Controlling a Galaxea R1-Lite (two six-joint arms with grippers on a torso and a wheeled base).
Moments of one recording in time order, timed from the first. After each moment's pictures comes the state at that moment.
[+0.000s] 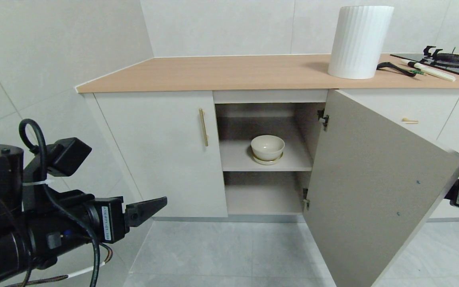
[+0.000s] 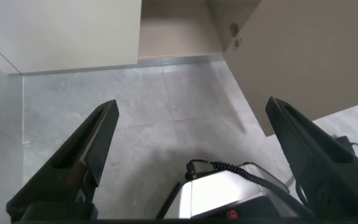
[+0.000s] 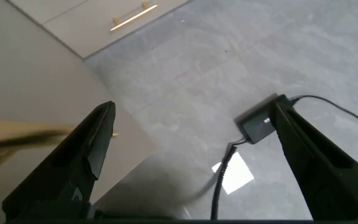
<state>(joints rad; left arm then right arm) -0.45 1.25 -0.63 -0.16 0.06 -0.30 0.02 1.43 -0.81 0.14 -0.43 0.40</state>
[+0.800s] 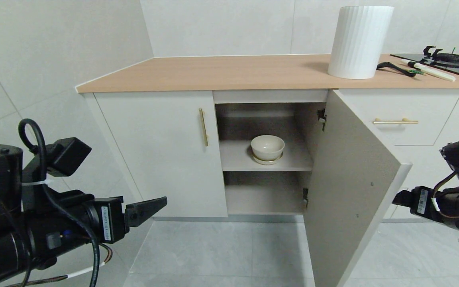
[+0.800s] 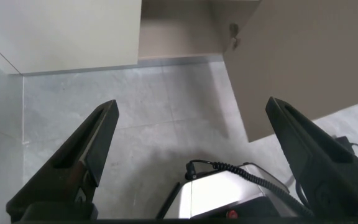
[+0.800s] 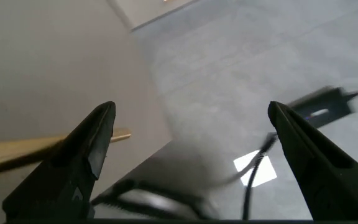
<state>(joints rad) -0.45 1.25 -0.63 -0.16 0.06 -0.30 0.29 1.45 -0.78 0.14 -0.39 0.59</state>
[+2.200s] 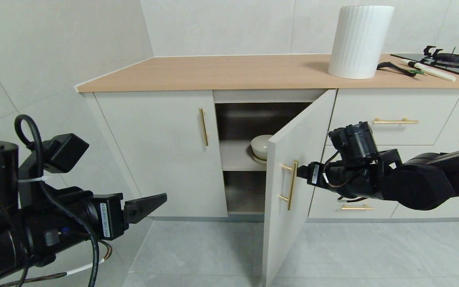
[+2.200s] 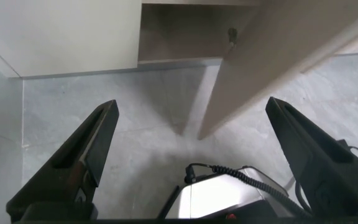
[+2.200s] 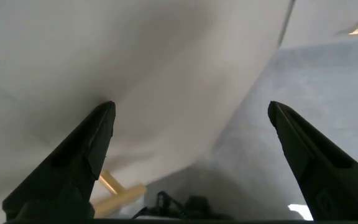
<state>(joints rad) -0.45 1.24 -0.64 -0.16 0.06 -0.30 0.51 1.91 -1.10 -0.22 -0.19 0.58</state>
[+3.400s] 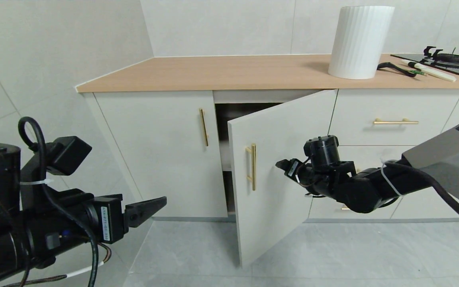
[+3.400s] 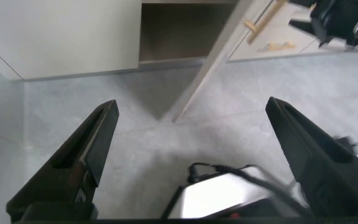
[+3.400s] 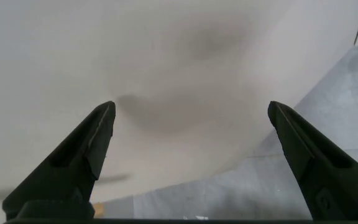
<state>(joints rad) -0.45 1.24 -0.63 -0.16 0.06 -0.26 0.51 2.18 -1.23 -0.49 -0.19 0.81</state>
